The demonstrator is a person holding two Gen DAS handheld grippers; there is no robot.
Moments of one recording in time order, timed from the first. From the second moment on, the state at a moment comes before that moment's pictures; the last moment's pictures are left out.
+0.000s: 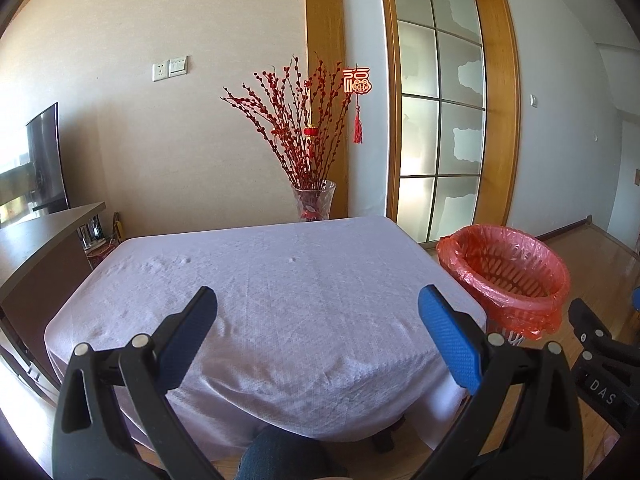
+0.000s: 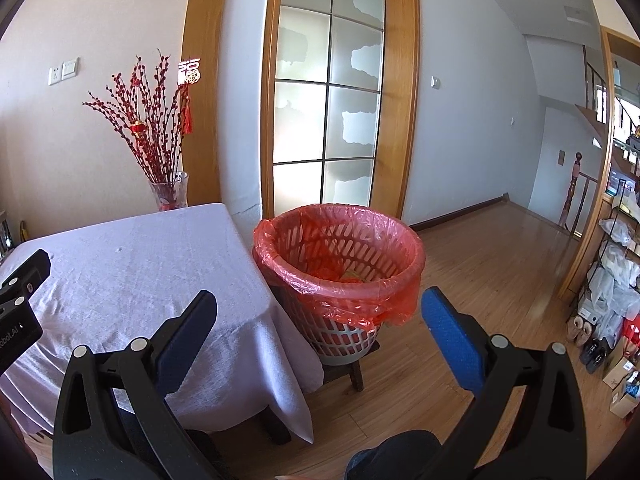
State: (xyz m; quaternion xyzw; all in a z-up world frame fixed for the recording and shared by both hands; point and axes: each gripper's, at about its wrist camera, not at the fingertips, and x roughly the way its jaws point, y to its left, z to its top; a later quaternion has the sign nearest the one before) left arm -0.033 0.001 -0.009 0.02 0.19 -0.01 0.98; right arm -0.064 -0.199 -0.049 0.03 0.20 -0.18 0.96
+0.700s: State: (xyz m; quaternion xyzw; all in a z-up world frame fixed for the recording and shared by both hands) left arm -0.035 0.005 0.000 0.02 0.18 0.00 0.98; right arm -0.065 -0.199 -0.045 0.03 0.20 -0.17 0.97
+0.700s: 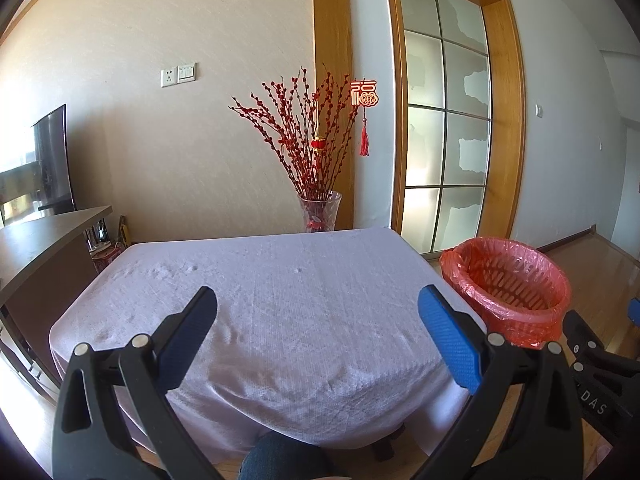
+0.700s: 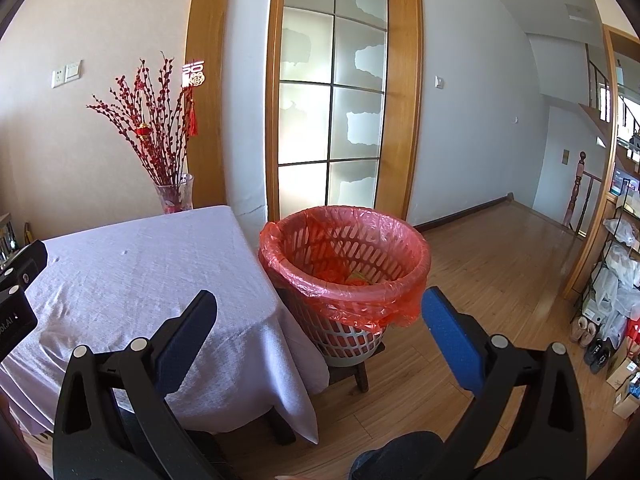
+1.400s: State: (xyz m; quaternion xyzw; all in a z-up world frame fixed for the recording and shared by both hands) left arm -0.031 0.004 -0.002 0.02 0.19 0.00 0.98; right arm -0.065 -0.199 -0.045 0.03 0.20 -0.17 0.97
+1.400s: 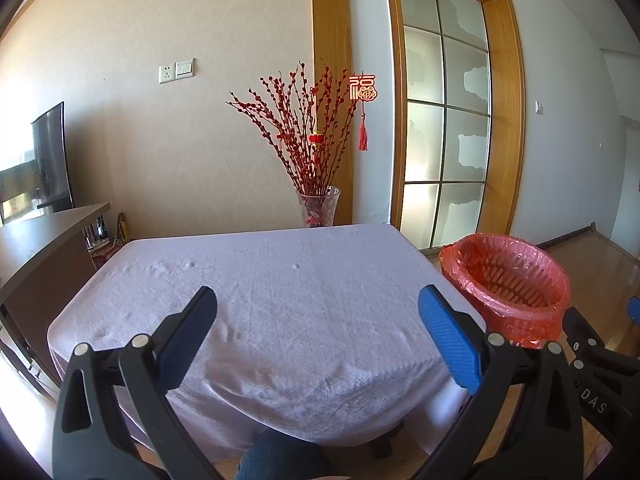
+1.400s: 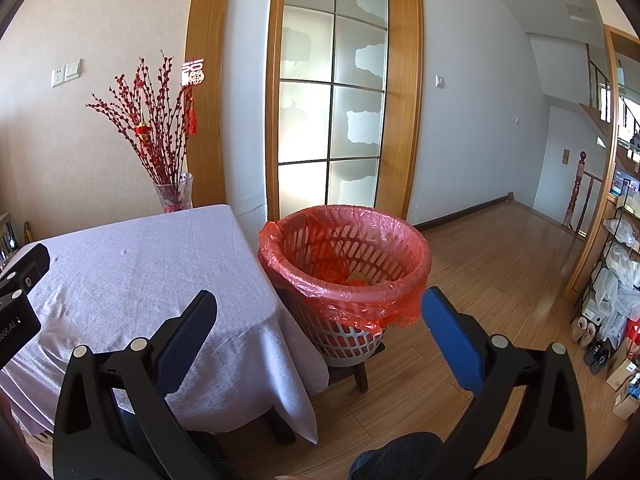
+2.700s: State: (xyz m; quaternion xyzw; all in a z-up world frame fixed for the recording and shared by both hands) left arm -0.027 0.007 -0.008 0.01 0.20 0.00 0.98; right arm -0.064 -0.202 -0.049 0.03 0.20 -0.17 0.96
